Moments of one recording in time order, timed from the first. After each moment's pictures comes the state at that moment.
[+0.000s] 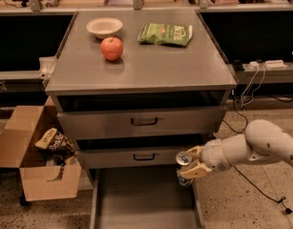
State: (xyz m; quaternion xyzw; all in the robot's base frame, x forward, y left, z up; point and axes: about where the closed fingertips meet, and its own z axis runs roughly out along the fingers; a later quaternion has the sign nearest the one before) arm 0.477 -0.148 0.601 -0.54 0.72 0.31 0.31
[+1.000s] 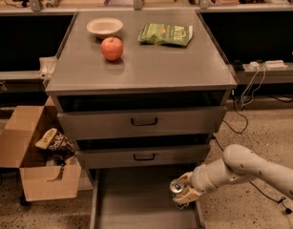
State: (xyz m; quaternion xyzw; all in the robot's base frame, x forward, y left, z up) arm 0.449 -0.141 0.459 -0.59 0.70 0.32 0.24
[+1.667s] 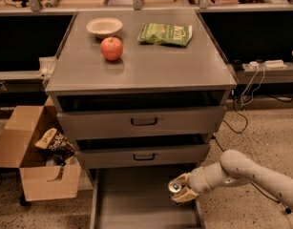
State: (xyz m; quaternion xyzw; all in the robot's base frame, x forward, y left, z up) arm 0.467 -0.140 0.416 -0.60 0.68 0.32 0.28
